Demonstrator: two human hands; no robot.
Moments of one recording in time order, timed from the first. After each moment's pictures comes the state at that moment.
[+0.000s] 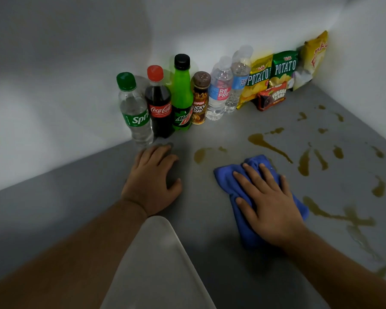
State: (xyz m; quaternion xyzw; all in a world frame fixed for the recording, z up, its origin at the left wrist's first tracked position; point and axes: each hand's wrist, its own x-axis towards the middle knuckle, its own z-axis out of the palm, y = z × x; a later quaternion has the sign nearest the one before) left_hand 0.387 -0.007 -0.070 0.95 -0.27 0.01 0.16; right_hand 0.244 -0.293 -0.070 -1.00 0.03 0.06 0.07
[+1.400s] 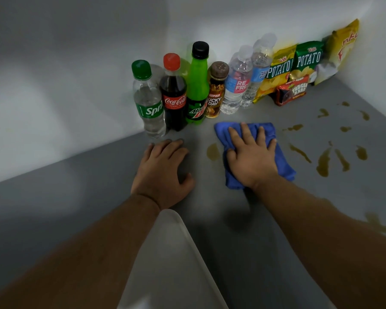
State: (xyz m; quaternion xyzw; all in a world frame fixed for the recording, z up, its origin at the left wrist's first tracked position) left_hand 0.383 -0.010 -0.070 0.96 -0.25 0.02 0.16; right_hand 0.372 -0.259 -0.071 -0.99 0.11 0.08 0.06
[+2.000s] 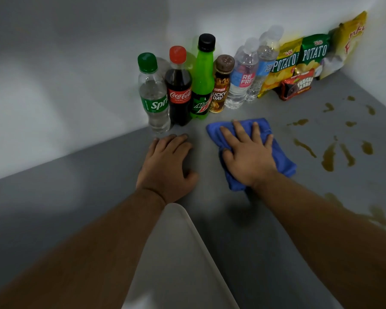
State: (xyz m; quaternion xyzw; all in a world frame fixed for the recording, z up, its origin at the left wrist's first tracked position) left_hand 0.383 -0.009 -0.069 0.95 -0.25 0.01 0.18; right_hand 0.367 -0.245 -0.070 -0.99 0.06 0.09 0.06
